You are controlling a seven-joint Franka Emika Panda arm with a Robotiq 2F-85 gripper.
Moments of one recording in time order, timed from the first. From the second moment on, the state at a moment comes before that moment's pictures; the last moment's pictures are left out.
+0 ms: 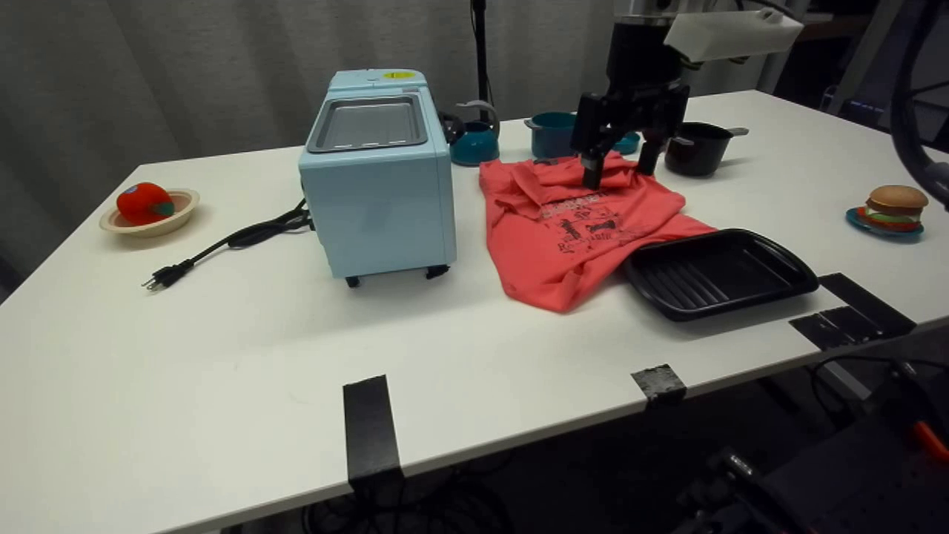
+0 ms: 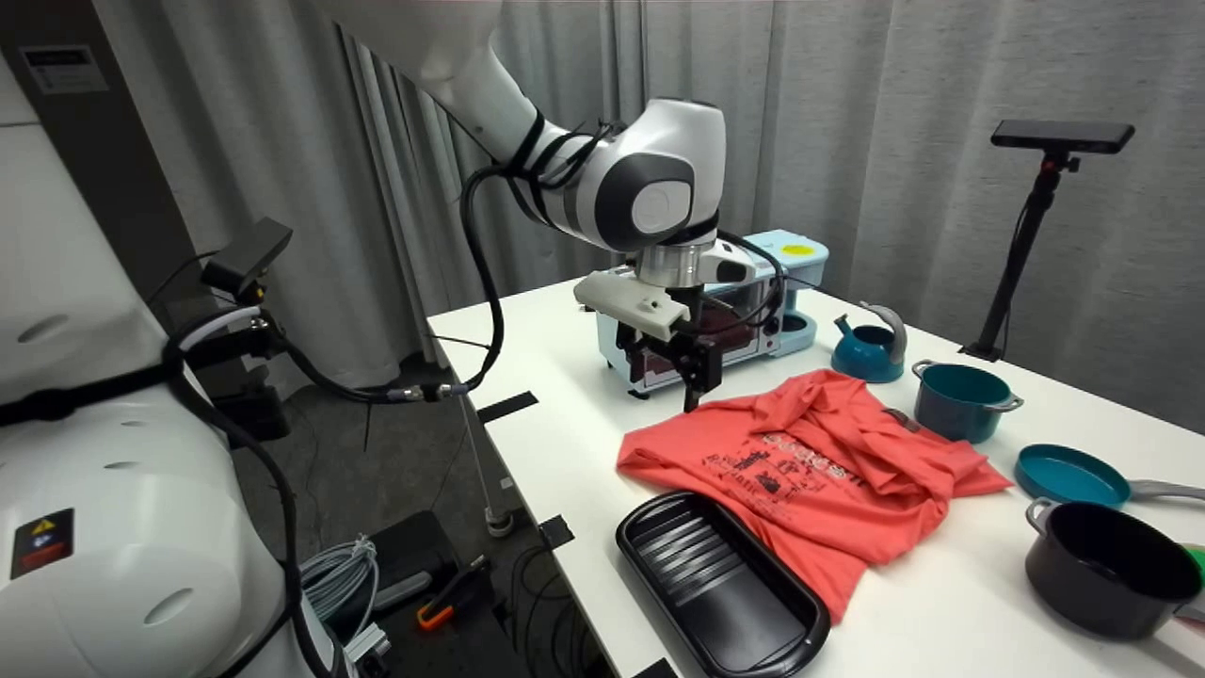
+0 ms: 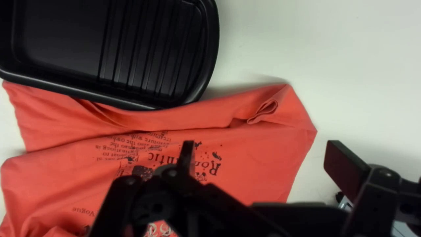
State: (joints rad) arm 0.06 0.00 0.06 -2.38 0.09 2.35 -0.08
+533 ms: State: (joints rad) arm 0.07 0.23 0.08 -2.26 0.06 2.36 -0.06
